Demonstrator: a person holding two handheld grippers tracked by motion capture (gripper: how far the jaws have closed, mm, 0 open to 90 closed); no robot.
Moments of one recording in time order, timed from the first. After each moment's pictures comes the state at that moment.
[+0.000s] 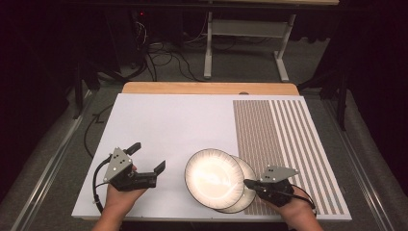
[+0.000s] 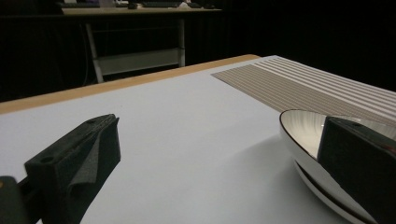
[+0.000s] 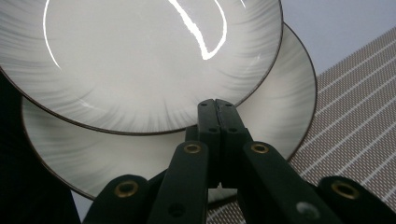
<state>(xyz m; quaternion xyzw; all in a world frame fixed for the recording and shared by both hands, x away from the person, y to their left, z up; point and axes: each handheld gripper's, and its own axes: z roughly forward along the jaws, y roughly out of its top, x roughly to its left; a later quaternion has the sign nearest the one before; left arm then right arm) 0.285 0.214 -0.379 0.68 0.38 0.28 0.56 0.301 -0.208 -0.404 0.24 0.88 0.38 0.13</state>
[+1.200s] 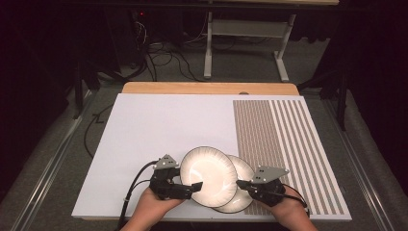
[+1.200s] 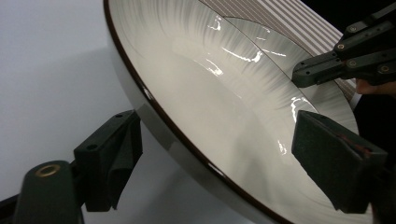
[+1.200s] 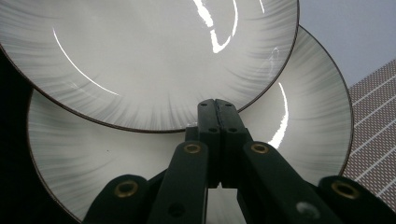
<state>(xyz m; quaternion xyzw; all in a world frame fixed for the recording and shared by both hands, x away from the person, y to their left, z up) 0.297 0.127 -0.401 0.78 0.42 0.02 0.47 0.303 -0.189 -0.406 0.22 0.89 0.38 0.13</state>
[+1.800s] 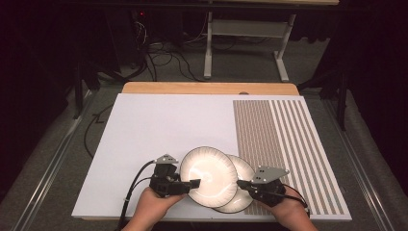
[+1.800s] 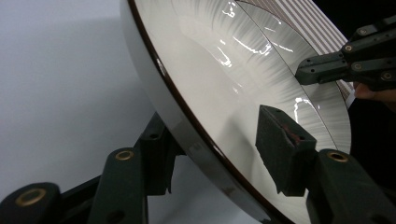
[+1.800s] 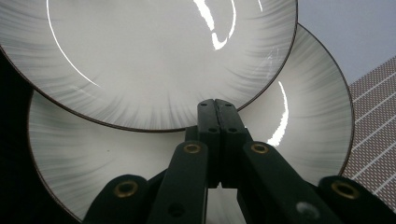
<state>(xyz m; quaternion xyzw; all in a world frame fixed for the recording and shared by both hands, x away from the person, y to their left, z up) 0.303 0.130 -0.402 0.77 0.46 -0.03 0.44 0.302 -0.190 -0.406 0.22 0.89 0.38 0.13</state>
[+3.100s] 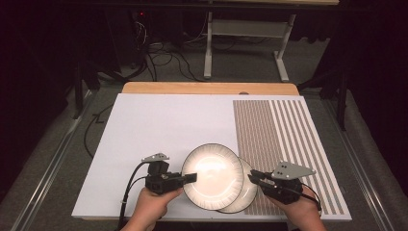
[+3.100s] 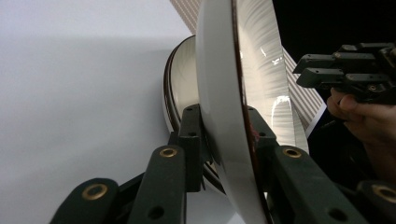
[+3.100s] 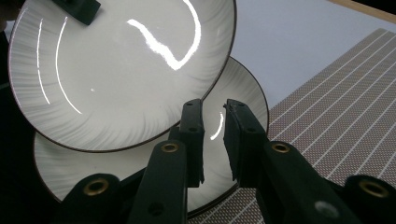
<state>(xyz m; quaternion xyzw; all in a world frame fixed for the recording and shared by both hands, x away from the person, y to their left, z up) 0.302 0.143 -0.400 0.71 0.47 -0.07 0.52 0.298 -0.223 -0.383 0.27 0.84 0.44 0.16</state>
